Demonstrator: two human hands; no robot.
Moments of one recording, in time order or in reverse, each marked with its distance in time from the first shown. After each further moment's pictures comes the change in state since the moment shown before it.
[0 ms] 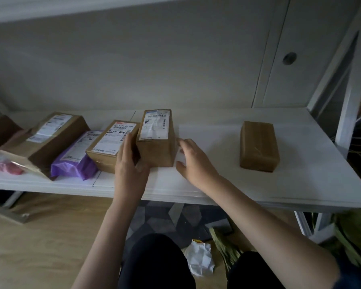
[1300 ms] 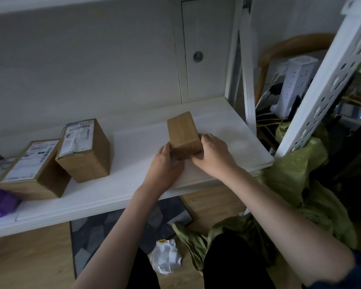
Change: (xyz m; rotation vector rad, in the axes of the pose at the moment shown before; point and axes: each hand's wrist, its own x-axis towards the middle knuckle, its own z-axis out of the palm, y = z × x) left_hand -0.034 0.141 0.160 -0.024 -0.657 0.169; right_hand -0.105 0.108 -0.141 -0.364 0.114 0.389
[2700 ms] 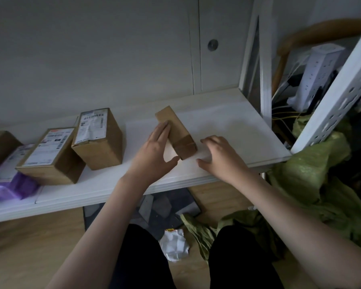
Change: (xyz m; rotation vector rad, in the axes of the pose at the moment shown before) left_hand -0.021 -0.018 -0.060 0.286 0.051 0.235; right_hand -0.020 -0.005 0.015 0.064 -0.076 -0.120
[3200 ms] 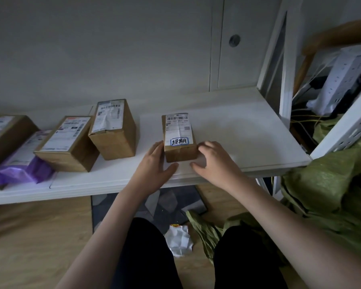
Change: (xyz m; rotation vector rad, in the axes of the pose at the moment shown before) left_hand -0.045 -0.035 0.015 -0.242 0.036 -0.148; right_hand 0.008 -0.036 0.034 0.052 -0.016 -0.114
